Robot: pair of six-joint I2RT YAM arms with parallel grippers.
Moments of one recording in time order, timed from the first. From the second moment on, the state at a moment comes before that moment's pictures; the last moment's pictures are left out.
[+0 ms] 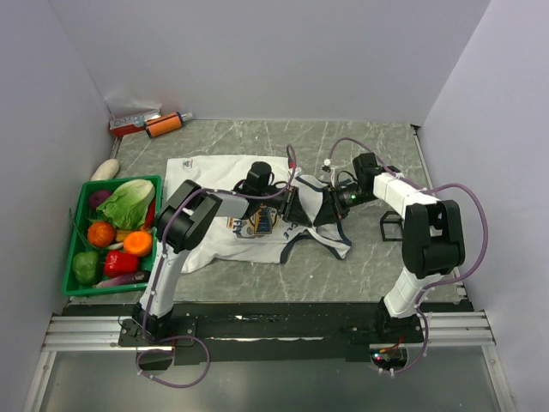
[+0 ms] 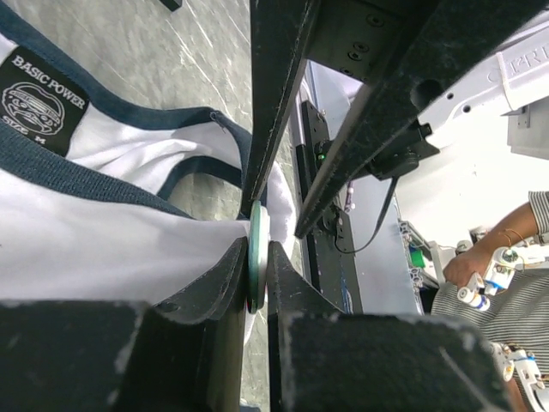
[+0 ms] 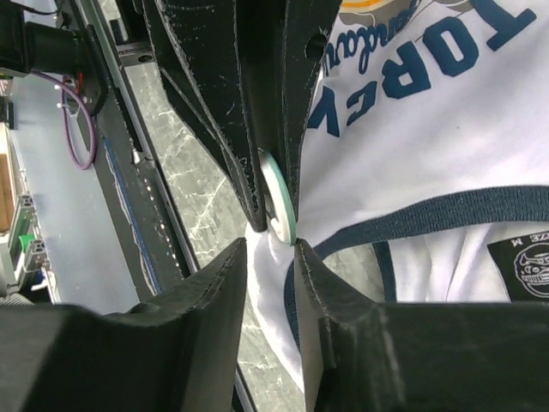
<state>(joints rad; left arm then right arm) -0.62 2.25 1.32 0.66 1.24 -0.69 0.13 1.72 1.16 -0.77 -0.98 -0.42</state>
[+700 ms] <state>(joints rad) -0.63 2.25 1.33 0.64 1.30 -0.67 0.16 1.72 1.16 -0.75 -1.00 -0.45</state>
